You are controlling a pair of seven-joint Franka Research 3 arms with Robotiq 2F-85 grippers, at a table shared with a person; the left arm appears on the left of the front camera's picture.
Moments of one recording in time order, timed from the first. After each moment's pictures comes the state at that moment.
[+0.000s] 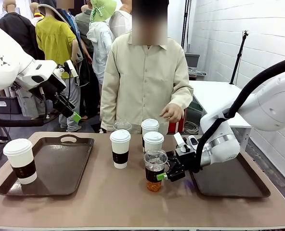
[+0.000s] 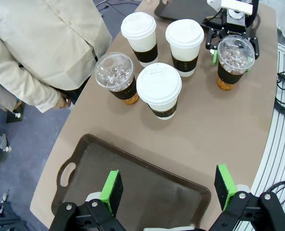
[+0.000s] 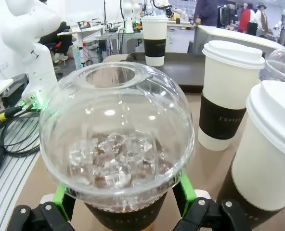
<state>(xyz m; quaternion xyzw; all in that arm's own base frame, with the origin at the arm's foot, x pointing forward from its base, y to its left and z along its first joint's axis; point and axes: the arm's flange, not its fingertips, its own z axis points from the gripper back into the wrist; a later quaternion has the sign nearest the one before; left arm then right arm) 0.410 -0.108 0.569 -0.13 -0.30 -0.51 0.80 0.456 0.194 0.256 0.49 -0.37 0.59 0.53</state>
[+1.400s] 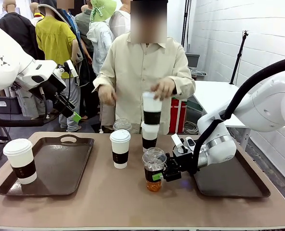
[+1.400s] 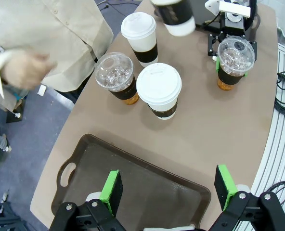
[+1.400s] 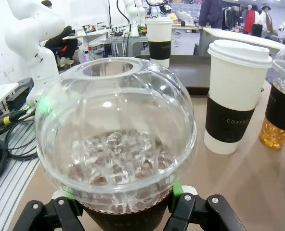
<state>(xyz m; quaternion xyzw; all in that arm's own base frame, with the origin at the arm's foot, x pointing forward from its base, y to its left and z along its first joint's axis) 0.410 -0.108 0.569 -0.13 -0.30 -0.51 0.80 0.457 0.201 0.250 0.51 -0.36 0.59 0.52</state>
